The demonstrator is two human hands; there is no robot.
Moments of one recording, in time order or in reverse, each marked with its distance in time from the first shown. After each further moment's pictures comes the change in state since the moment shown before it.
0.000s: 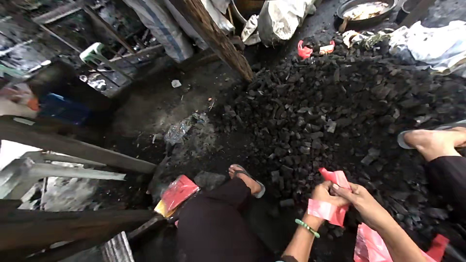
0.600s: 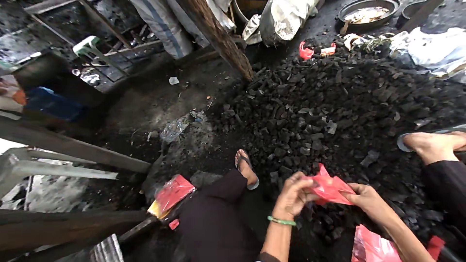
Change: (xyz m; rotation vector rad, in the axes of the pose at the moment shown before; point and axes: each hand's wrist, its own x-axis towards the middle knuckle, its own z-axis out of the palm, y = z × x) left_hand -0.020 0.015 -0.064 -0.761 0.101 -0.074; right_hand 0.008 0.007 -0.028 -0.330 0.051 -0.037
